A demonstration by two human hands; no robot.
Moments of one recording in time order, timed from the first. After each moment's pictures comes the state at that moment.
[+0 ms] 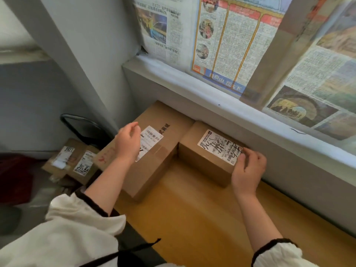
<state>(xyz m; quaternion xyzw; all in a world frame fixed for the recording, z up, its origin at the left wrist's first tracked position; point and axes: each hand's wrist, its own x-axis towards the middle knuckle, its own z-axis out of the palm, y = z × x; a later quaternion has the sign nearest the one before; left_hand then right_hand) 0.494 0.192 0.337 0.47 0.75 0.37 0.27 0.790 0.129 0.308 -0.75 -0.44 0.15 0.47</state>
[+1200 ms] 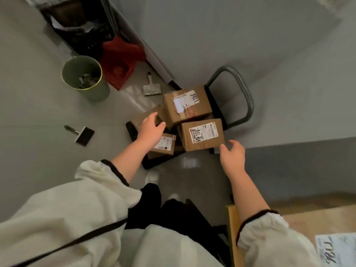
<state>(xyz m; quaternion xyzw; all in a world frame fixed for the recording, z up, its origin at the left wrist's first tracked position) 0.017 0.079 0.158 0.10 0.85 0.36 0.36 0.217 0.214 0.207 -0.62 -0.69 0.37 -0.01</state>
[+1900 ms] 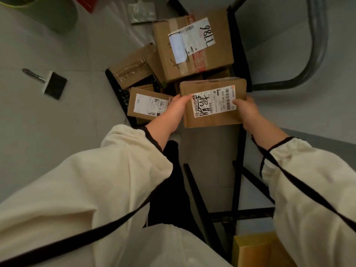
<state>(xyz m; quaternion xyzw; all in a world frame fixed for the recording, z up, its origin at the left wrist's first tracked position) 0.063 0.196 -0.010 -0.21 0.64 0.43 0.60 0.186 0.359 -0.016 -0.67 -0.52 0.51 -0.12</state>
